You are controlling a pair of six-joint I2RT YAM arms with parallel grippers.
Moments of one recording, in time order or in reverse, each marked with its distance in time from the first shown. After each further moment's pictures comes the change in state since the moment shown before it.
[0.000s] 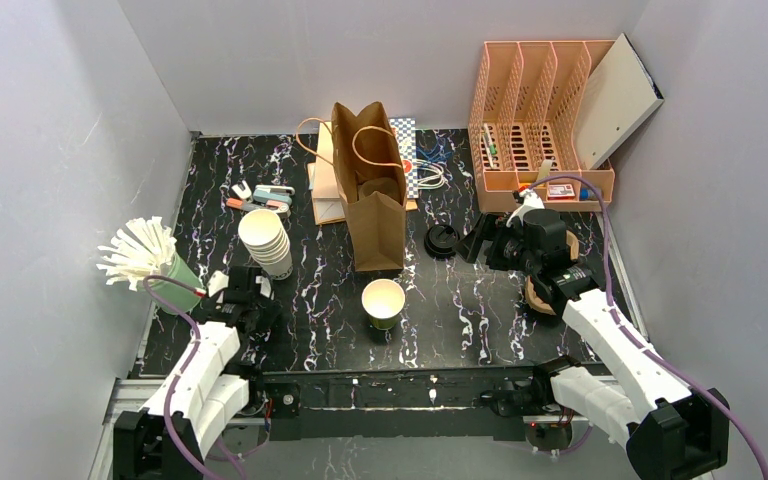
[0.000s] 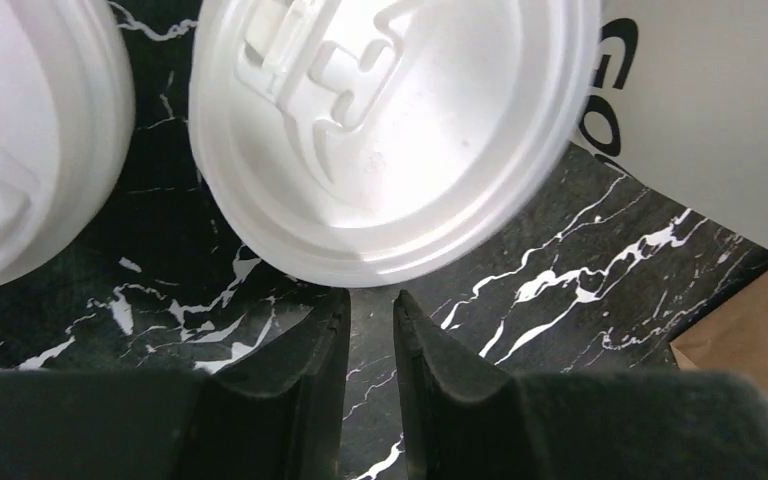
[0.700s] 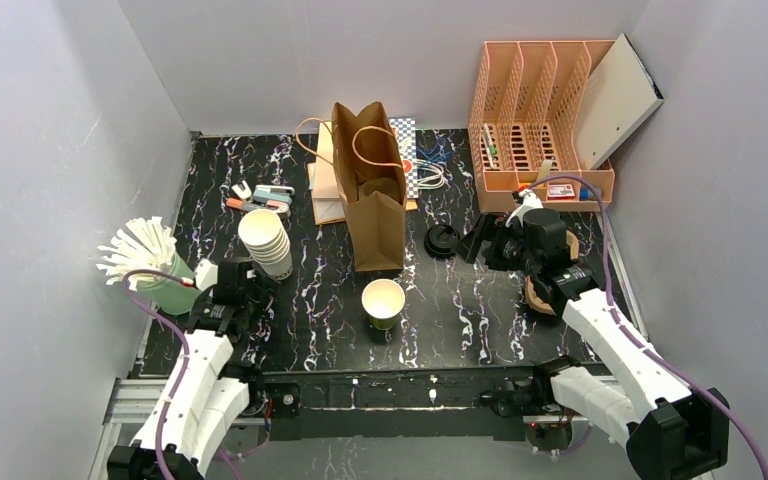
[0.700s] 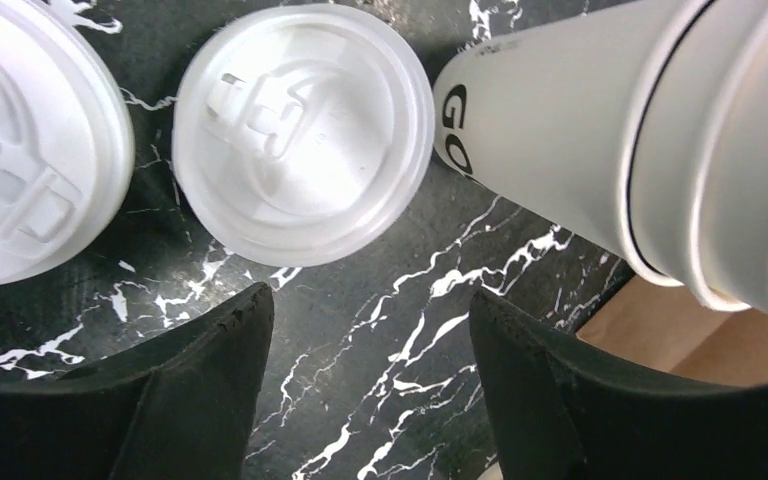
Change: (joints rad) left arm 0.001 -0.132 0.104 -0.072 -0.047 0.040; right arm 0.001 0.002 0.002 -0.002 -0.025 0.020
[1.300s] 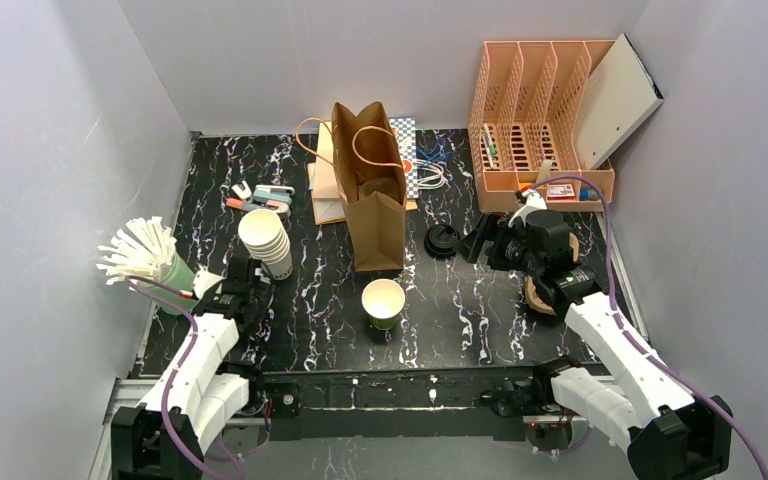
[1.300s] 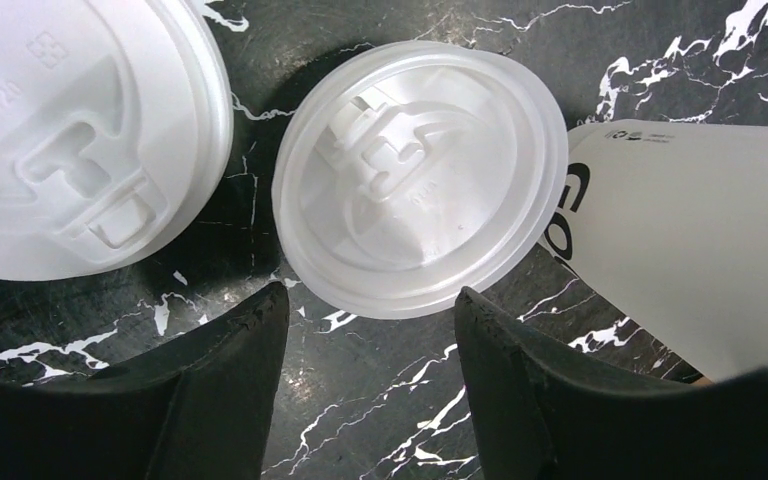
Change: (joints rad) left arm 0.000 0.164 -0.021 0.006 -0.126 -0.195; right arm 0.000 -0.029 0.000 -0.008 0.021 -0.011
